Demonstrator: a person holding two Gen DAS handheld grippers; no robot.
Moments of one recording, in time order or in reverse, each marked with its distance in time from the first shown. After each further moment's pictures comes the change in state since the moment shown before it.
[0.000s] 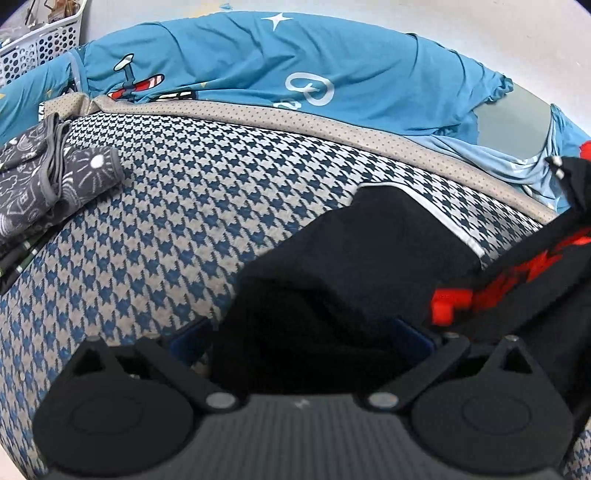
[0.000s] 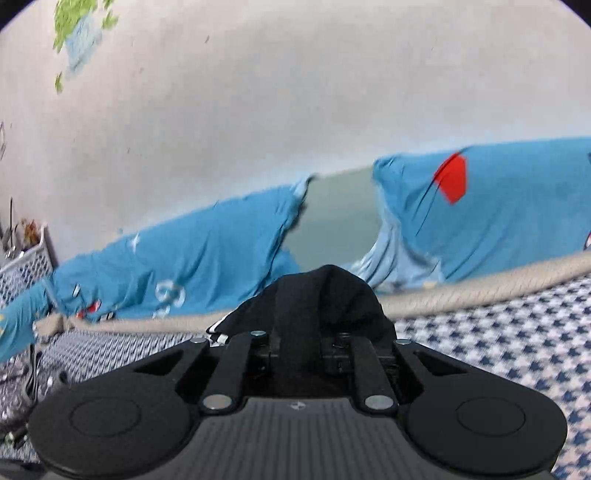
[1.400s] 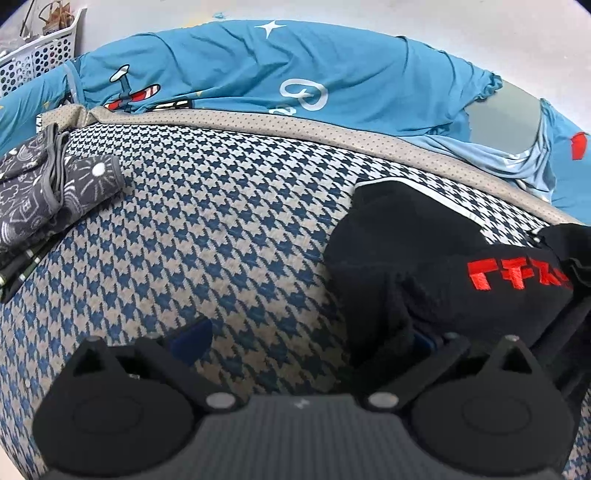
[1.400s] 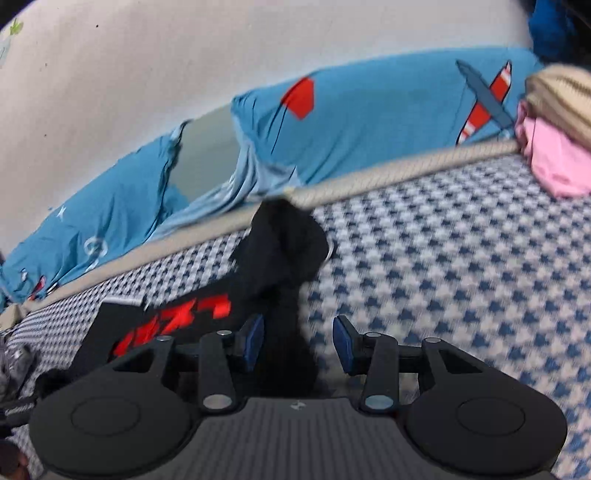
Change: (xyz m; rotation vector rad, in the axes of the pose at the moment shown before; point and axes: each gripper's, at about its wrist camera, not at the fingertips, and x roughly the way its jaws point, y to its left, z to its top) left arm -0.007 0.002 -0.008 0.046 -0.027 -0.010; right arm -0.076 -0.065 -0.036 0.151 0.258 -0.171
